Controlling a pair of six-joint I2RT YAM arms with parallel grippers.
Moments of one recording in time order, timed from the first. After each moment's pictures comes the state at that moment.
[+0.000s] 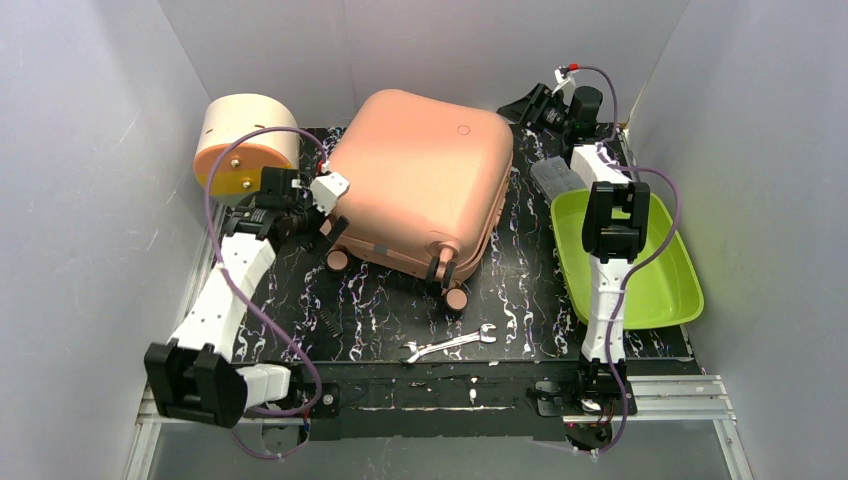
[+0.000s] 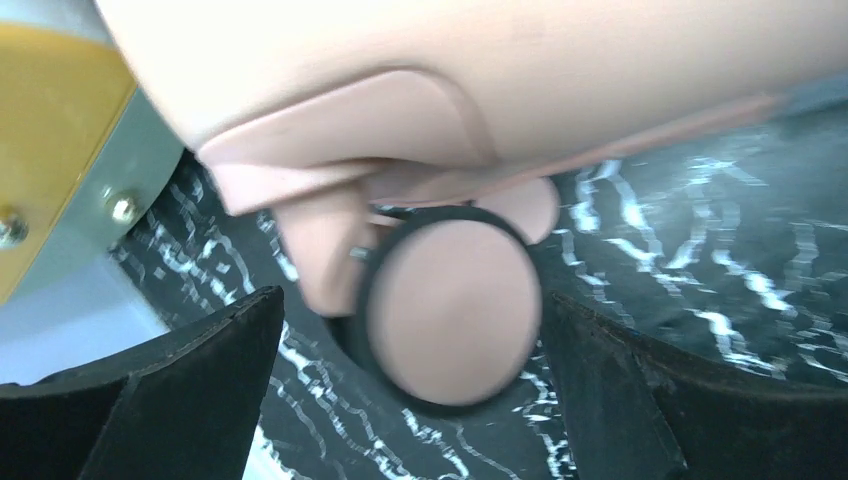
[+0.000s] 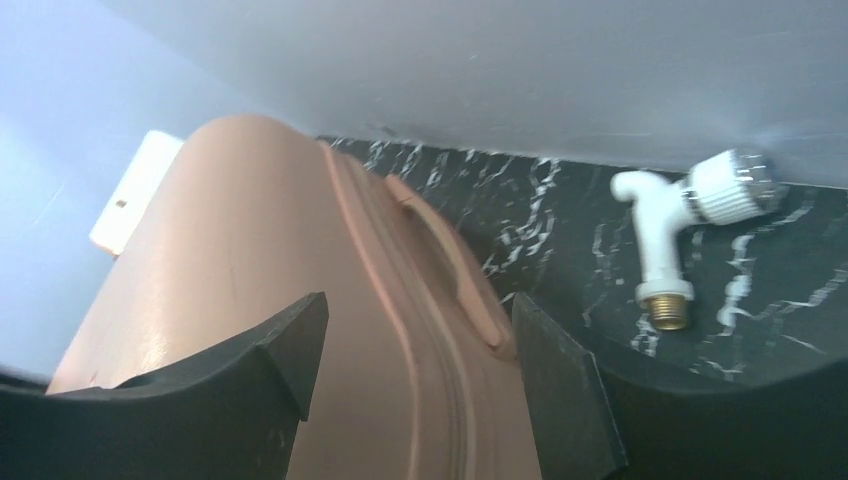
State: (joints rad) left arm -0.17 1.19 1.13 -0.81 0.14 0.57; right arm 0.02 2.41 2.01 0.32 -0.78 0.71
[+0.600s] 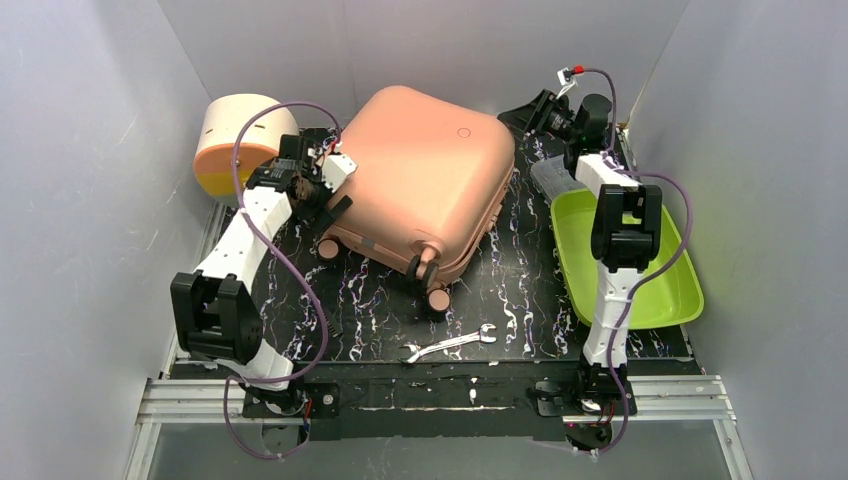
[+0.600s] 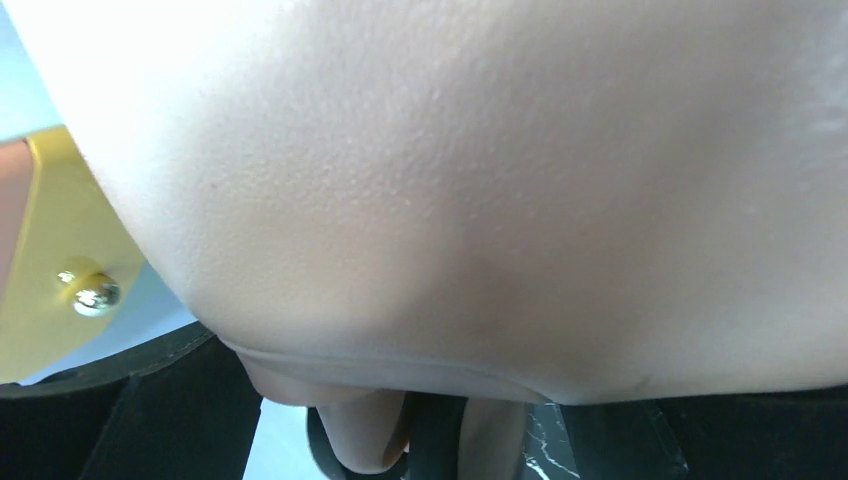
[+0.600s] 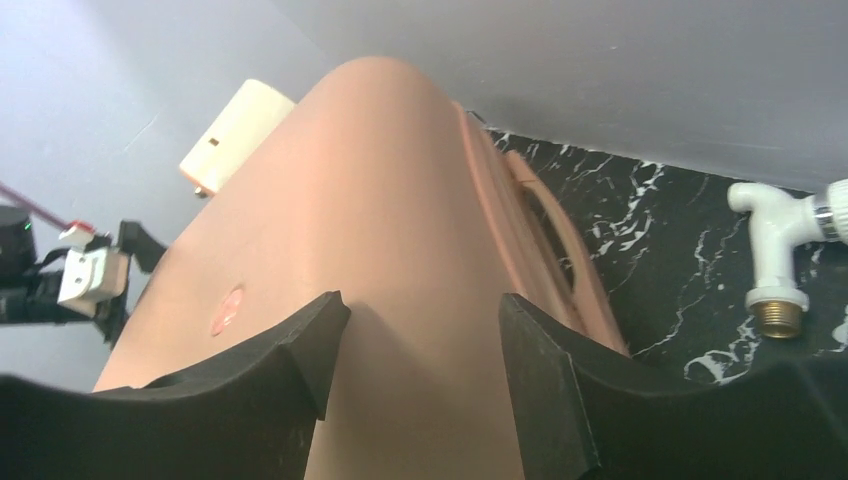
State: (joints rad) left arm -0.17 1.53 1.34 -0.80 -0.03 0.64; right arm 0.02 2.28 1.77 0.59 -0.95 0.78
